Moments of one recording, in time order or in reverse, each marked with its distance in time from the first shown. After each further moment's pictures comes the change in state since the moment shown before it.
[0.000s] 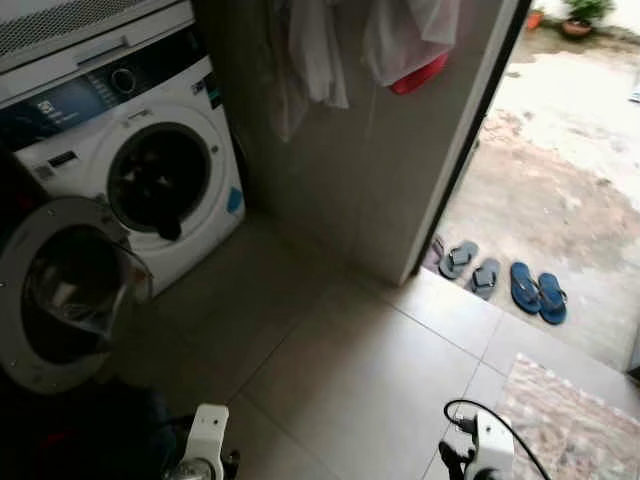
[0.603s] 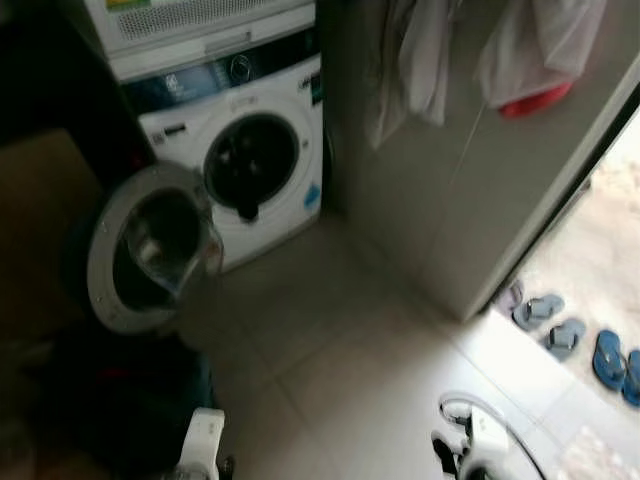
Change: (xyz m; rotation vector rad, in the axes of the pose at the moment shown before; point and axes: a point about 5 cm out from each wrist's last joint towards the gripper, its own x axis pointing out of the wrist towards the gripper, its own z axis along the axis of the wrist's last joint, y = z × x) left arm -0.001 0.004 -0.009 0.007 0.028 0.009; right arm 0.001 0.009 0.003 0.015 -0.024 0.037
